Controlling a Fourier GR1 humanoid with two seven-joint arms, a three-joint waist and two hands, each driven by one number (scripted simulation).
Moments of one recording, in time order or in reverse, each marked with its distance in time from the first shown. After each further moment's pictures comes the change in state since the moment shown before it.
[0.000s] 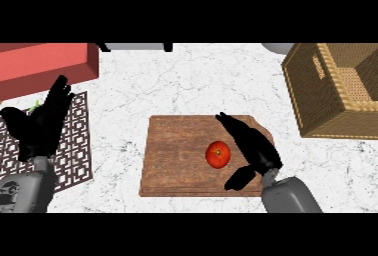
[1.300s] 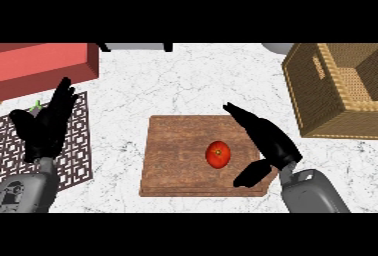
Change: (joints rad) left arm 0.010 0.038 -0.077 0.024 0.044 0.073 -0.032; right arm -0.060 -0.148 0.041 -0.153 -0.246 0.050 0.141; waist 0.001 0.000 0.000
